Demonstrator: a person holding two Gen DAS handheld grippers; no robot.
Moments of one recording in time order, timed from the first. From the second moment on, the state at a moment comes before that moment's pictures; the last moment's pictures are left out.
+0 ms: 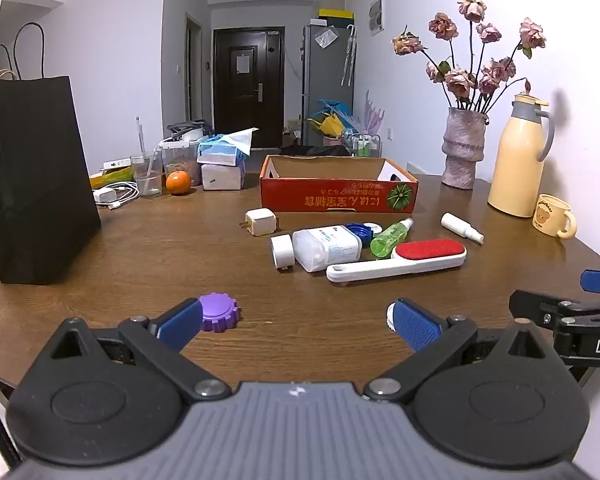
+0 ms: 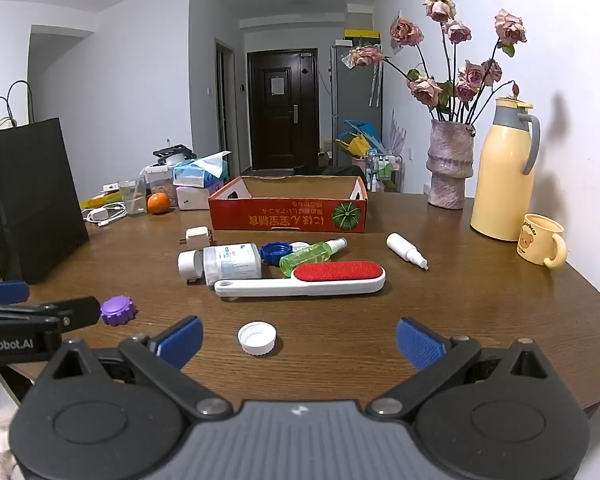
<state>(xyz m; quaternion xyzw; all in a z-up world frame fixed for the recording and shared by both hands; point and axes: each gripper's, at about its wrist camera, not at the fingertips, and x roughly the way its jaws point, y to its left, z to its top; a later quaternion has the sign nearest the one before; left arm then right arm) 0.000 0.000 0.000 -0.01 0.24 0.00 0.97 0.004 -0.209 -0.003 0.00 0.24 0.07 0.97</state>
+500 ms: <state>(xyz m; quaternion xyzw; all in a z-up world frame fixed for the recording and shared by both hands) 0.002 -0.001 0.001 0.00 0.23 0.00 0.97 0.004 -0.209 -0.003 0.00 0.24 0.07 0.97</state>
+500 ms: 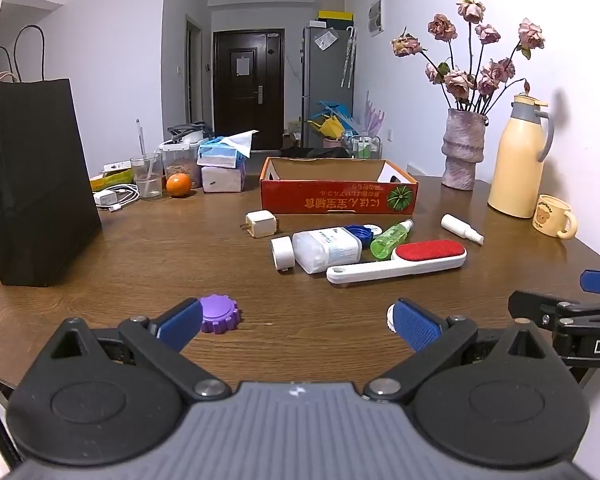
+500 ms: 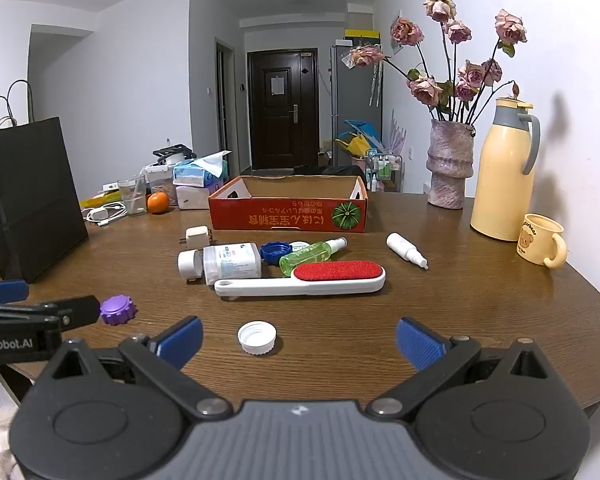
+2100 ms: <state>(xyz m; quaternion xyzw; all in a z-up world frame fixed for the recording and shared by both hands) -0.001 0.001 0.000 0.00 0.23 0.00 0.97 0.003 -0.208 -0.002 0.00 0.24 0.07 0.97</state>
